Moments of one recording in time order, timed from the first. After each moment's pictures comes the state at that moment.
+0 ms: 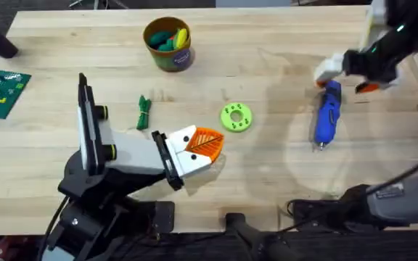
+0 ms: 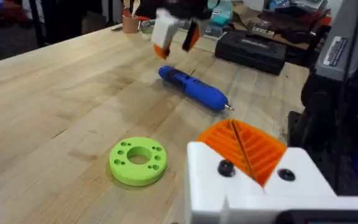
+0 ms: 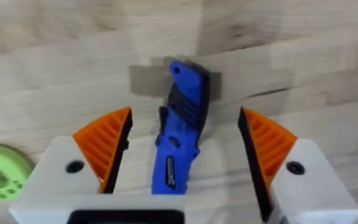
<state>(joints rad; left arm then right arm) -0.42 0.00 0.01 -0.07 0.74 -0.11 -0.20 1.69 1.27 -1.01 0.01 0.03</state>
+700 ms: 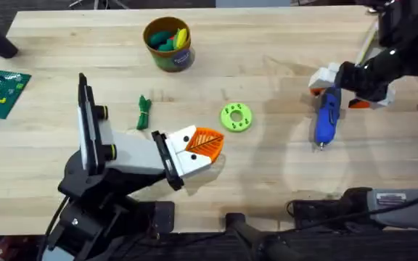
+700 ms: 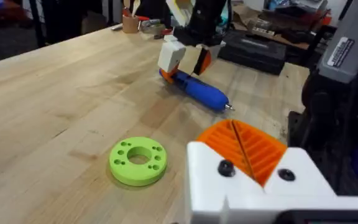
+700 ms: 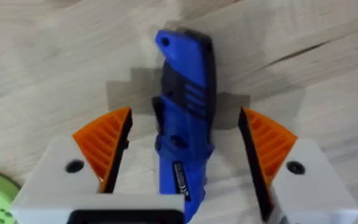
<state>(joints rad) -0.42 0.00 0.01 -0.07 0.74 -0.11 -0.16 1.53 1.04 -0.88 0.01 0.24</state>
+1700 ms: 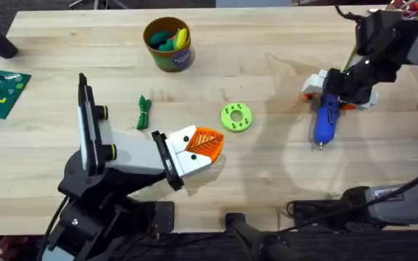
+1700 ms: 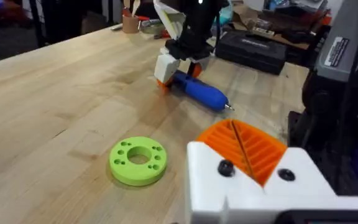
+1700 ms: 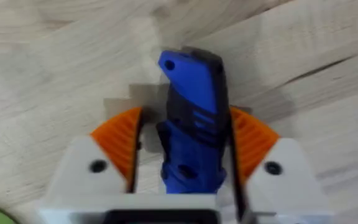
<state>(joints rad) -0.42 0.00 0.01 -0.07 0.74 -0.11 -0.12 1.64 0.98 -0.74 0.05 0.29</state>
